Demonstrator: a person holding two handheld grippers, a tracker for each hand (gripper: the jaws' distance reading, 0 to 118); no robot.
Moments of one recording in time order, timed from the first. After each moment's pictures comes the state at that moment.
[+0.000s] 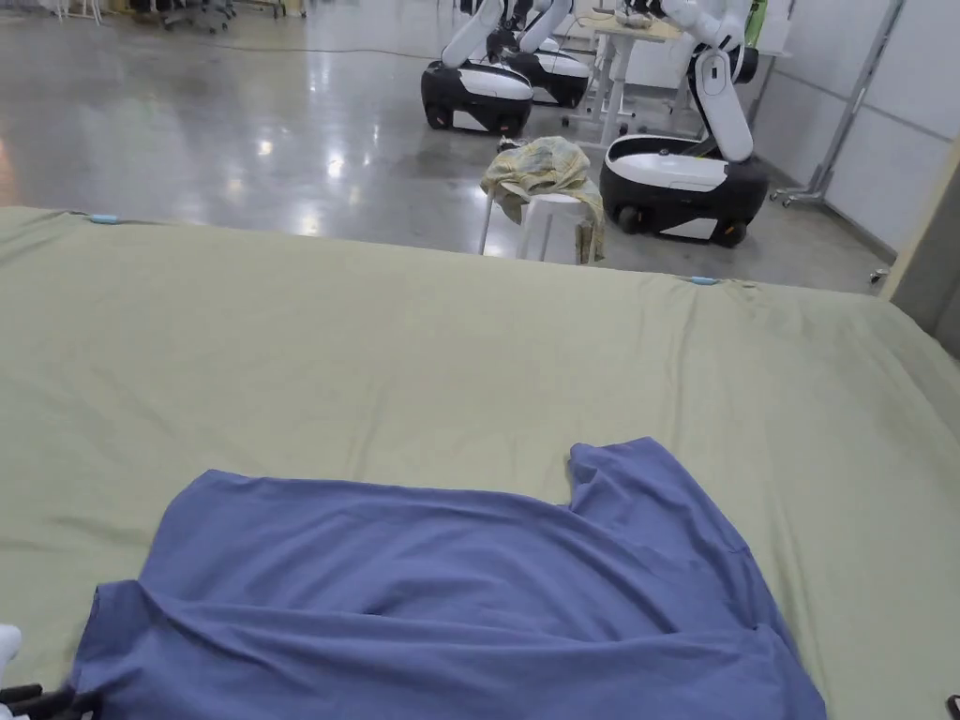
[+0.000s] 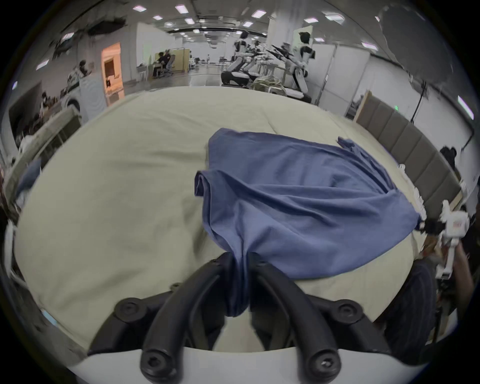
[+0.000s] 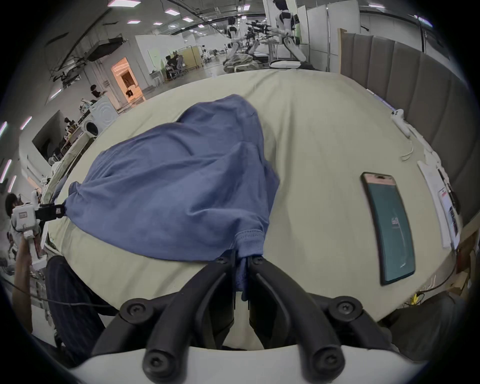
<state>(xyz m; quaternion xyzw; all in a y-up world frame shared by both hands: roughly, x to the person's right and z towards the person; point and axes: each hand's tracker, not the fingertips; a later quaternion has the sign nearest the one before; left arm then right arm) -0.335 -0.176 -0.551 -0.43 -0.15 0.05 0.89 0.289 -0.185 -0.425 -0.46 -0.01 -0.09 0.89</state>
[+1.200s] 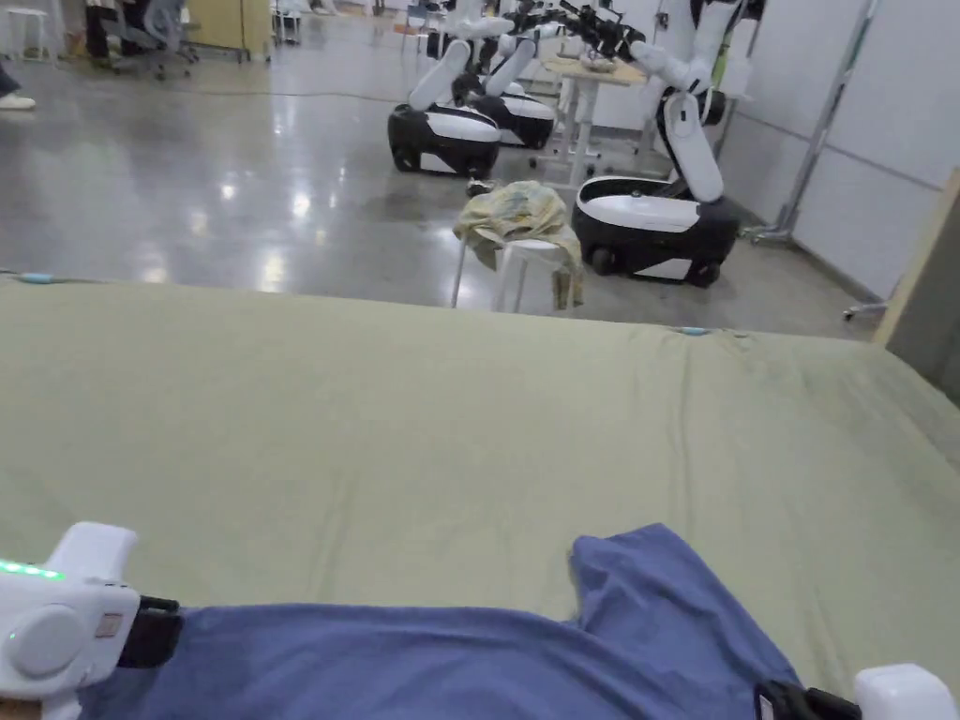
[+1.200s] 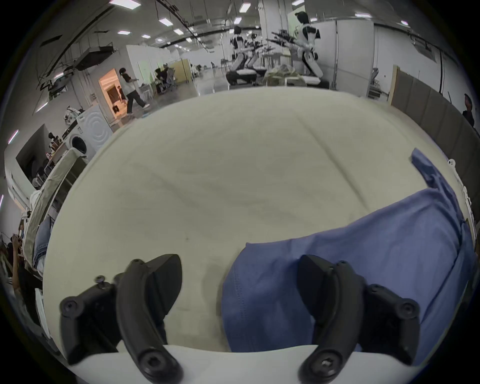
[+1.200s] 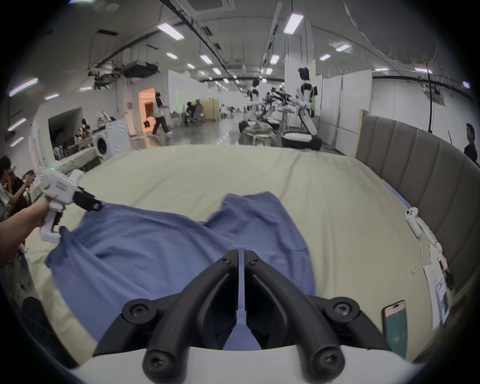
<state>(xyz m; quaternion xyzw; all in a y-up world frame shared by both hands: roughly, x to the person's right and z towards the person) -0.253 -0.182 -0.796 -0.43 -0.09 -0.11 0.89 0.229 -0.142 -0.571 -0.29 -0.03 0.01 0.96</state>
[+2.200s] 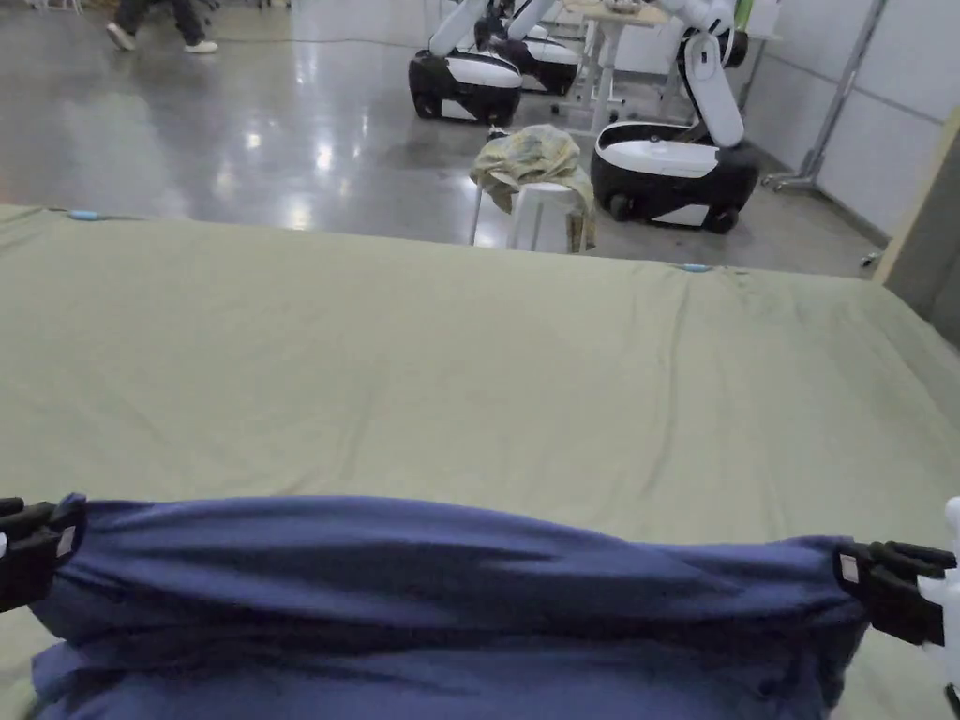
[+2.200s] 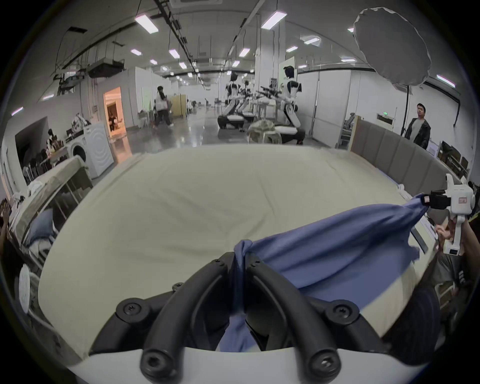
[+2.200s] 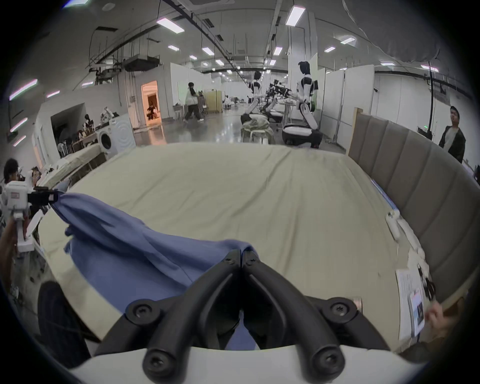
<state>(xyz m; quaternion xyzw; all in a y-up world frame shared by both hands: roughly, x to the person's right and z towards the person) -0.317 -0.068 -0.576 -0.32 -0.15 -0.02 0.93 0.285 -0.076 -0.475 -0.31 0.00 0.01 0.95</state>
